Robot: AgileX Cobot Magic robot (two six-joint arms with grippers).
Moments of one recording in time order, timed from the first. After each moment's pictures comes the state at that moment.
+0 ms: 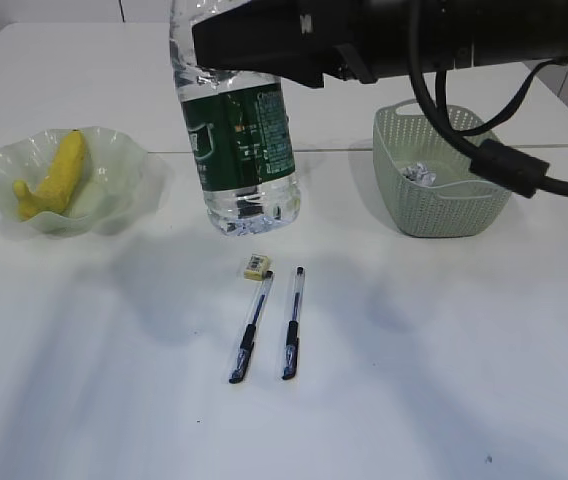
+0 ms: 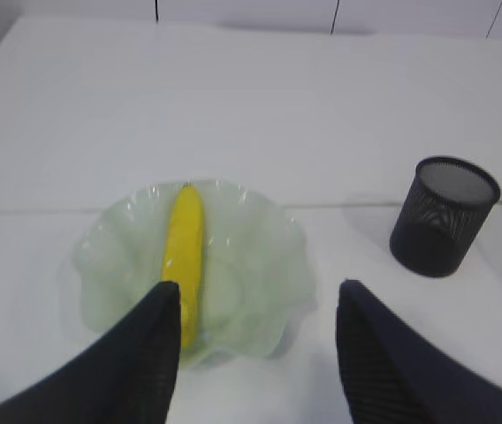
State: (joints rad) left arm -0.14 1.13 -0.63 -0.26 -0.12 0.10; right arm 0.39 1.55 -1.21 1.54 0.87 -1.48
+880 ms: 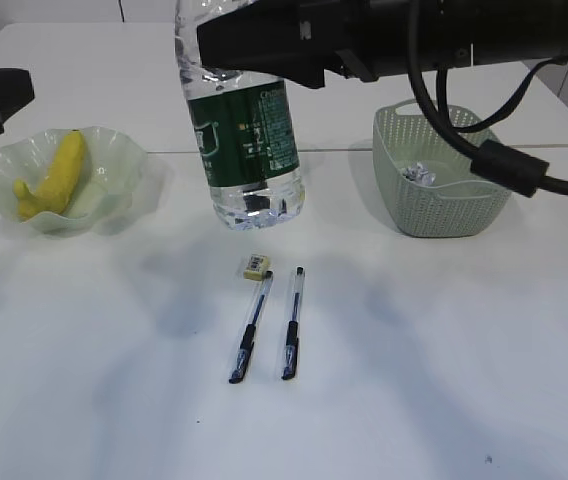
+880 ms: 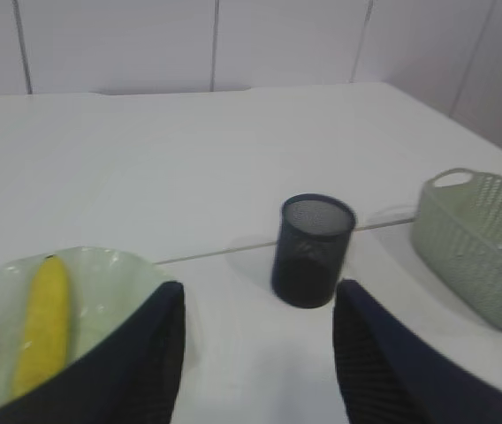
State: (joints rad) left arm -0.27 1.16 -0.60 0.23 -0.35 -0.33; right arm 0.39 1.55 -1.21 1.54 0.84 -1.51
